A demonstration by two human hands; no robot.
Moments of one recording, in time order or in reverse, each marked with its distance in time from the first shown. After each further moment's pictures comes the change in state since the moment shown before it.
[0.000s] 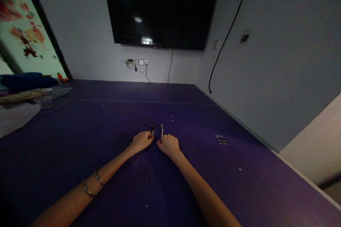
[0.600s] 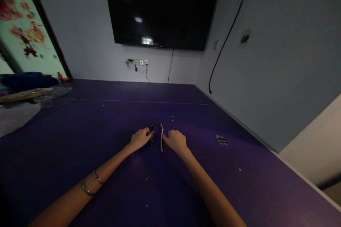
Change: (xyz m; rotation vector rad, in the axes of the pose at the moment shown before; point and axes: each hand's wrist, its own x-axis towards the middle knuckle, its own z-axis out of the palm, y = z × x) left_hand 0.009 -0.012 0.000 -0.088 0.078 -0.021; right_hand 0.003 0.030 -0.016 0.107 0.067 0.075
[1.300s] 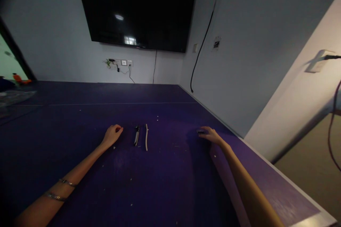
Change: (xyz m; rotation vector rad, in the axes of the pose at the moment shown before) left_hand 0.045 -0.080 0.004 -0.075 0.270 -0.013; right_hand -0.018 0.272 -0.042 0.199 0.080 0.121
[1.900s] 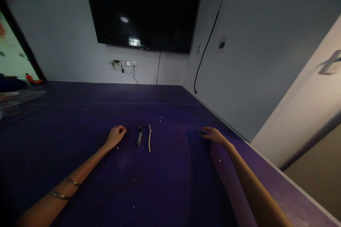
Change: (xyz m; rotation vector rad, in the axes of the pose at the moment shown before) left_hand -0.004 0.000 0.001 -0.002 0.012 0.016; right_hand 0.019 0.009 0.000 0.154 -0.049 -0.042
